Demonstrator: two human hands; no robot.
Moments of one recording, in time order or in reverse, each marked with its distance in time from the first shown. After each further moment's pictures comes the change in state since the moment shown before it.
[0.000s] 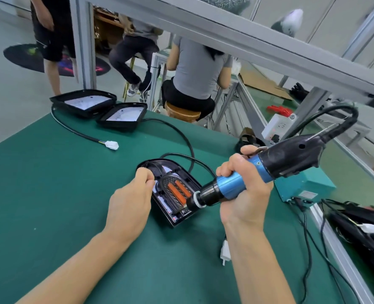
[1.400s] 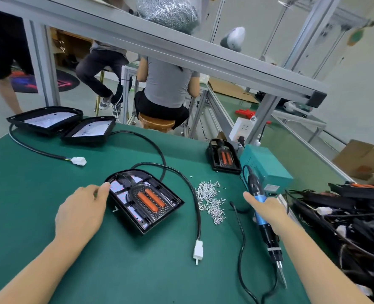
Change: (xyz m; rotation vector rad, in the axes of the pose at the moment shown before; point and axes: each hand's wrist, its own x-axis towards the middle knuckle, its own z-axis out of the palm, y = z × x) left_hand 0.024 -0.014 -0.015 0.212 -0.071 -0.328; right_hand 0.068 -0.037 -0.198 -1.462 0.238 0.674
